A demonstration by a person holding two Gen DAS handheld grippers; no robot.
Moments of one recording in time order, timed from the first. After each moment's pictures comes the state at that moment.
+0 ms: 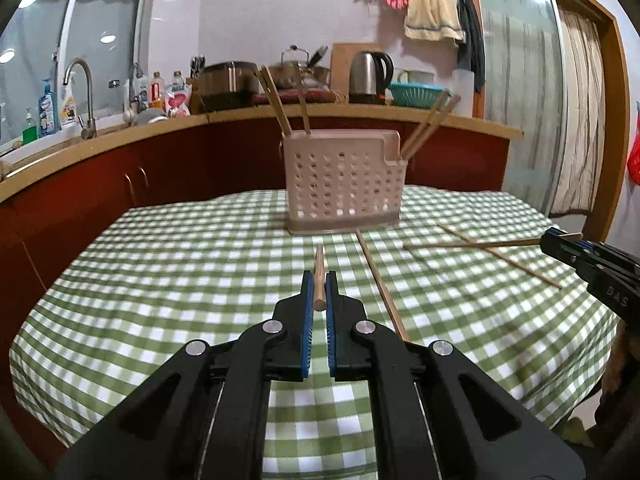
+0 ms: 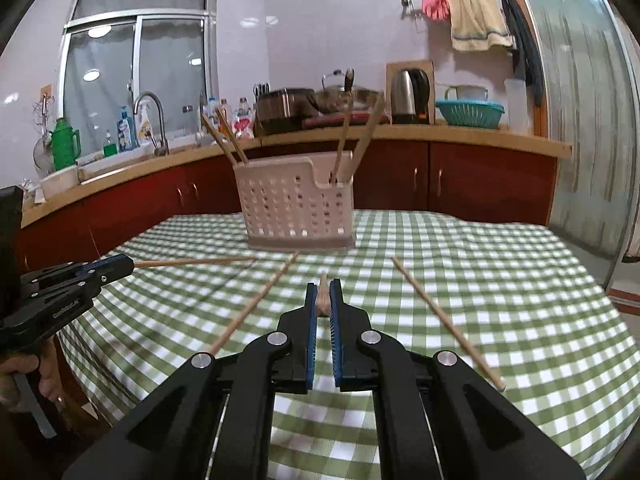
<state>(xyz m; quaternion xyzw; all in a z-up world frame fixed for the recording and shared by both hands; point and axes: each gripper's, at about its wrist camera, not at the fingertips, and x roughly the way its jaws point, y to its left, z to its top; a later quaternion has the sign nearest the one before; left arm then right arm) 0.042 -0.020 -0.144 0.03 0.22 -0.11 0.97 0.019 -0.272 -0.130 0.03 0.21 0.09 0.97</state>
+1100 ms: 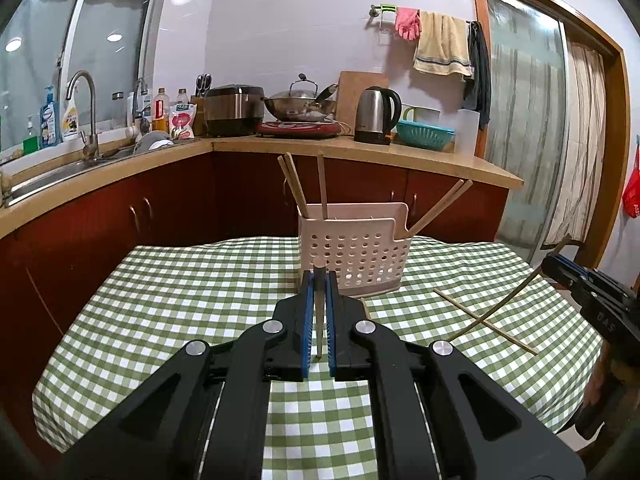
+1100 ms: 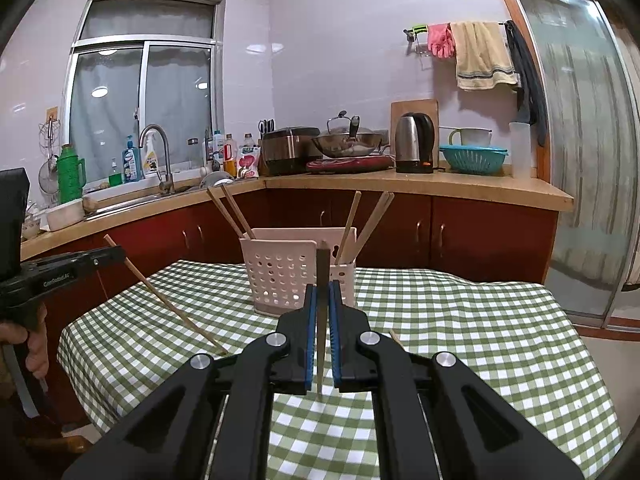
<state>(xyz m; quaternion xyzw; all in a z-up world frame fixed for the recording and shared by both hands) 0.068 -0.001 -0.058 0.01 0.21 -0.12 0.97 0.040 -0.272 -0.066 0.03 0.16 0.10 0.98</state>
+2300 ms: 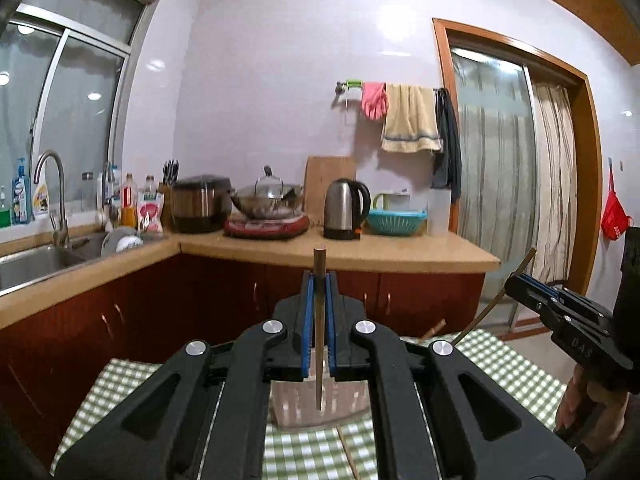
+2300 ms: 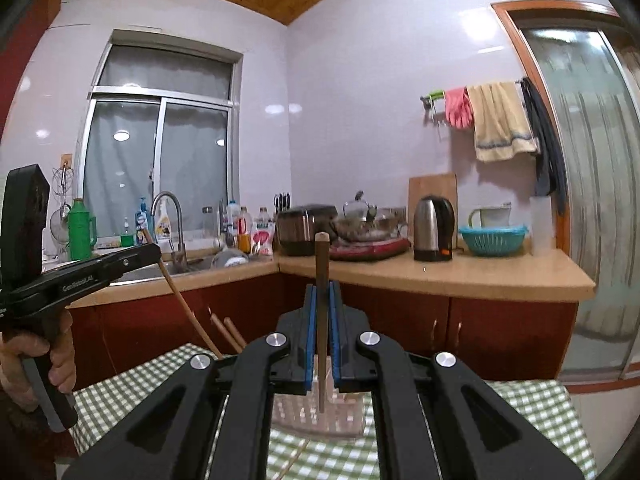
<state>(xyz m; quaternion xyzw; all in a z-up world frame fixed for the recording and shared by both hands) 0.118 -0.035 0.055 0.01 0.07 -0.17 0.98 0.093 -0.274 0.031 0.03 0.04 0.13 0.99</state>
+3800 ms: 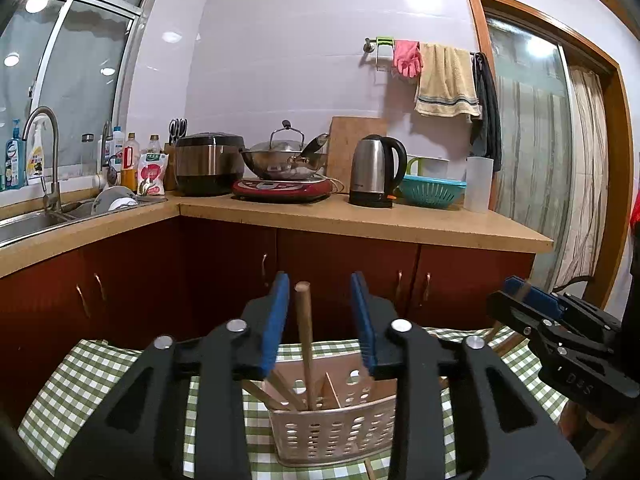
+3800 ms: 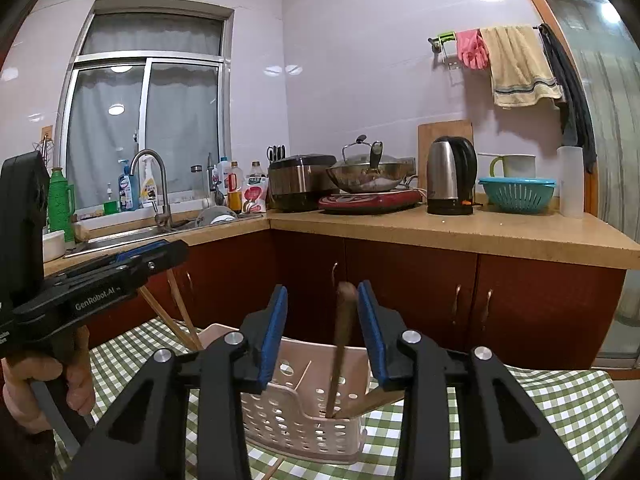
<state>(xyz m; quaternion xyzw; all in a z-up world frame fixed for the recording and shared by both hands) 0.248 -0.052 -0.027 0.00 0.11 -0.14 0.98 0.216 -0.260 -0.038 0.03 0.11 0.14 0.98</state>
